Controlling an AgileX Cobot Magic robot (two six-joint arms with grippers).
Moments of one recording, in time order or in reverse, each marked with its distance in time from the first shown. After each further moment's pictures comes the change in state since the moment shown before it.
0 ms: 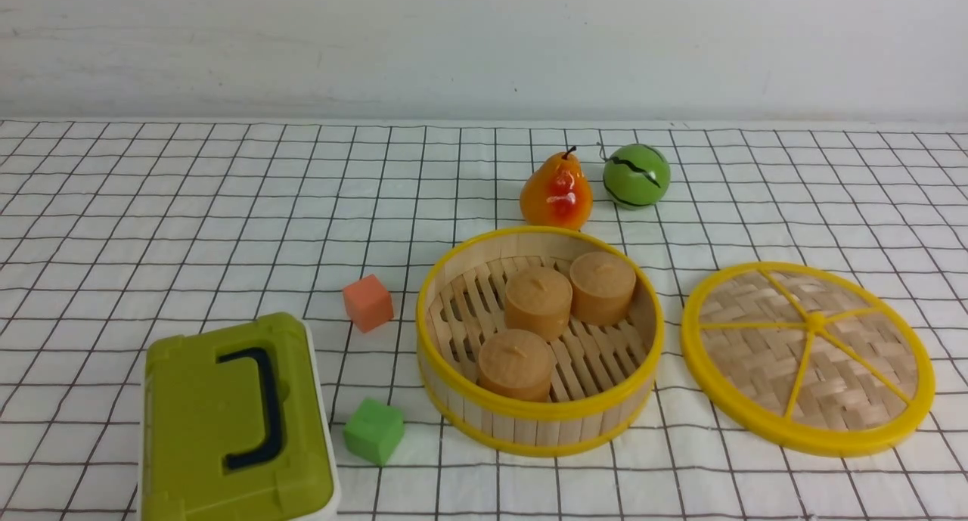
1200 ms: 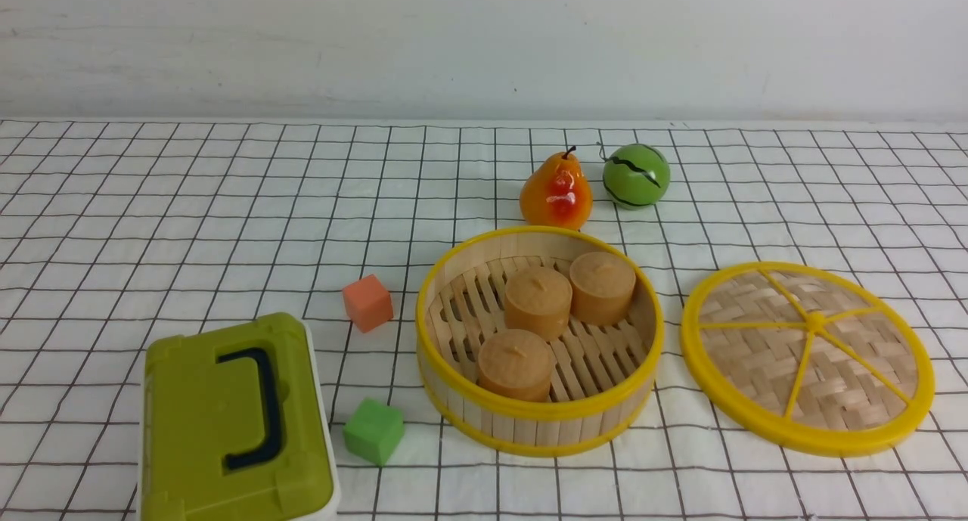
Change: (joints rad) right arm 0.000 0.000 0.000 0.000 0.000 0.000; left arm 0.000 0.000 0.000 0.000 0.000 0.000
